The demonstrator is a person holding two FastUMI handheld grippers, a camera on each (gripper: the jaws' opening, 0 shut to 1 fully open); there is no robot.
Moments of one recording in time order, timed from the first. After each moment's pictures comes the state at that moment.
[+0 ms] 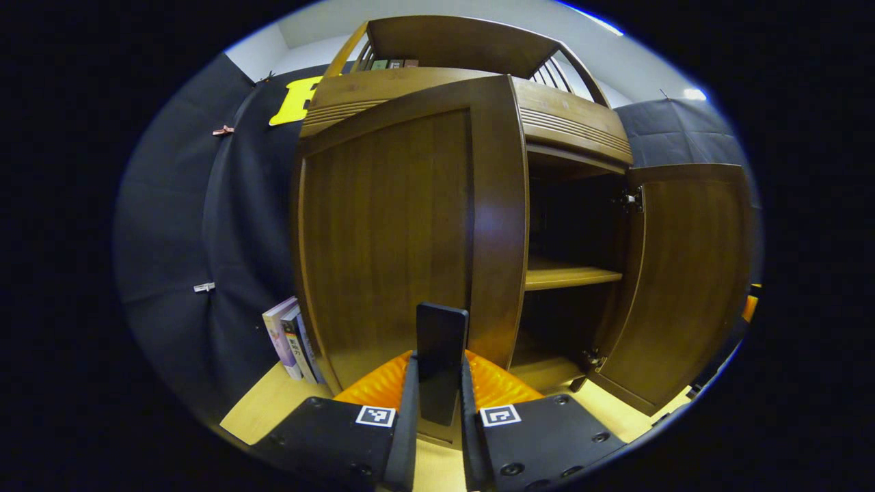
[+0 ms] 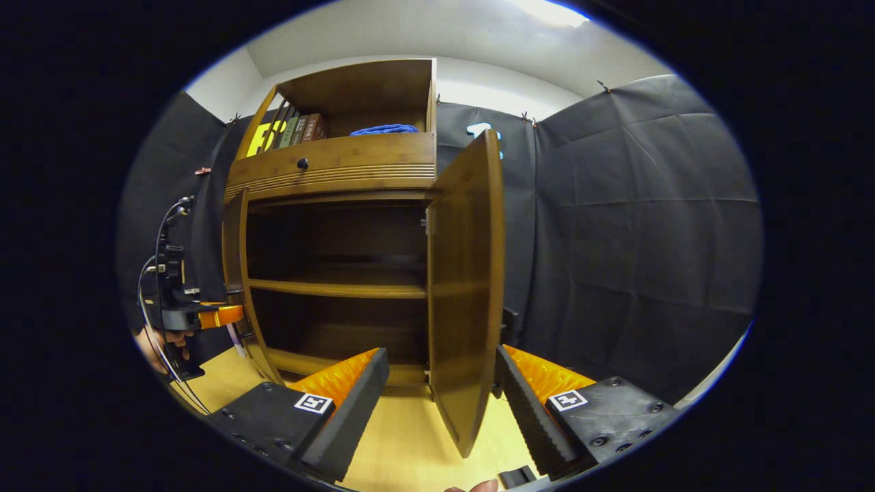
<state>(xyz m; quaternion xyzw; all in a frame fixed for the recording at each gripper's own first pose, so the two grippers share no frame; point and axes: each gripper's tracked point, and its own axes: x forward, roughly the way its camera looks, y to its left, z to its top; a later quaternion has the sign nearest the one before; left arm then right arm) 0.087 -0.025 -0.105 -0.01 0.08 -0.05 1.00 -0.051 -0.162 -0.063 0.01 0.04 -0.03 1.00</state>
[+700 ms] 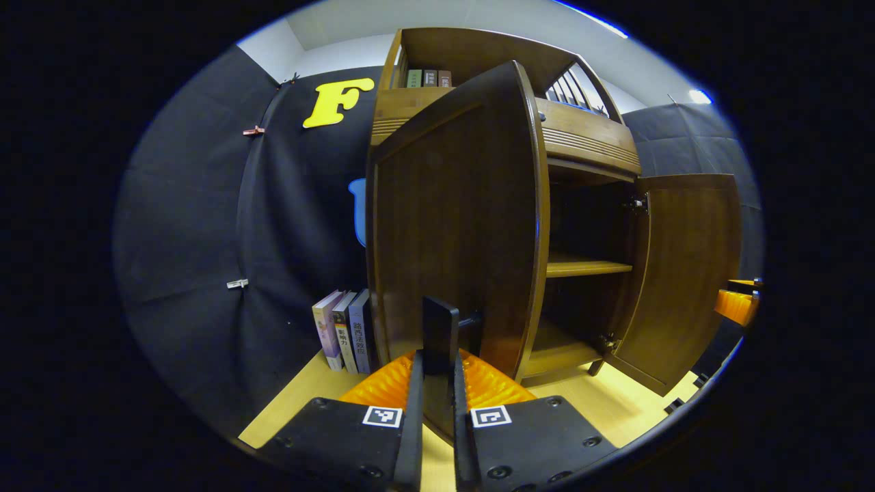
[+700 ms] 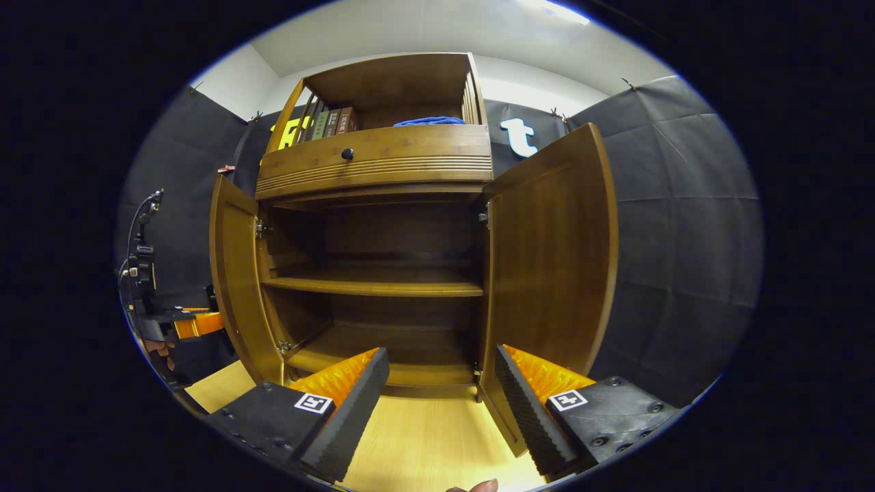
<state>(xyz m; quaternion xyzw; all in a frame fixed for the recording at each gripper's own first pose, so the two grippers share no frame) 0.026 0.055 -0.106 -0.01 0.08 -0.02 1.00 -0.035 -0.080 -0.075 0.02 0.05 0.03 1.00</state>
